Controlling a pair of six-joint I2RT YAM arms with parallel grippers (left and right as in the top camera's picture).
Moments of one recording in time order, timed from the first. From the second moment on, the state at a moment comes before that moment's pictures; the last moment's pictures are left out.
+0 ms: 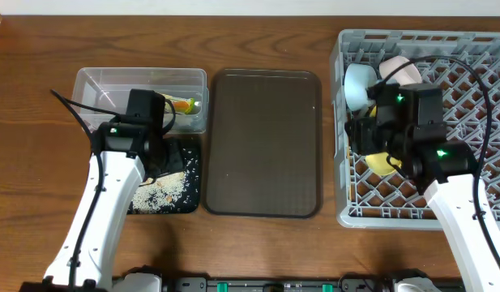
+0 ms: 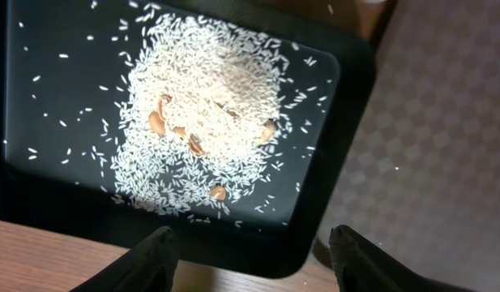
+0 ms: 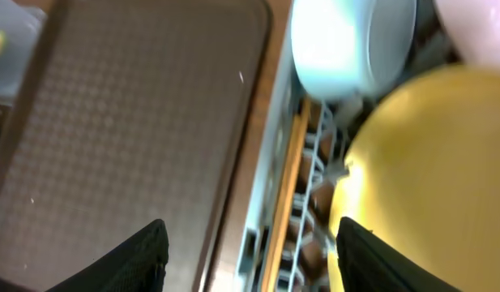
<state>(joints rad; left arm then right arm) -0.10 1.35 1.10 -1.11 -0.04 -0.38 0.15 1.25 1.05 -0.73 -0.16 0.08</state>
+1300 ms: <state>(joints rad) -0.22 0.69 0.75 -1.00 -0.09 -0.39 0.32 0.84 0.72 -0.65 0.08 0.29</state>
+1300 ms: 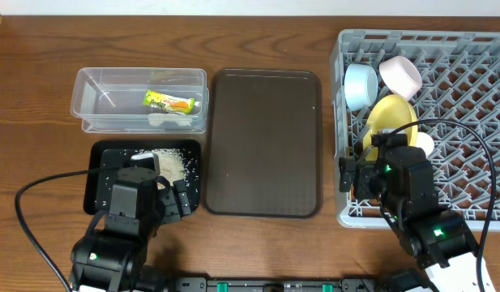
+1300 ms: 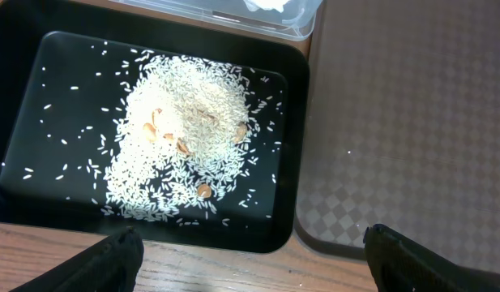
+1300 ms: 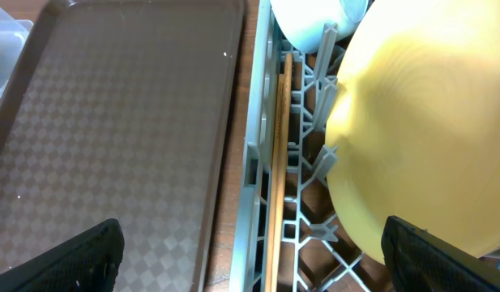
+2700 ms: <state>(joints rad) -0.22 0.69 0.75 -1.00 -0.09 -0.39 0.29 0.83 0.72 -0.65 0.08 0.29</state>
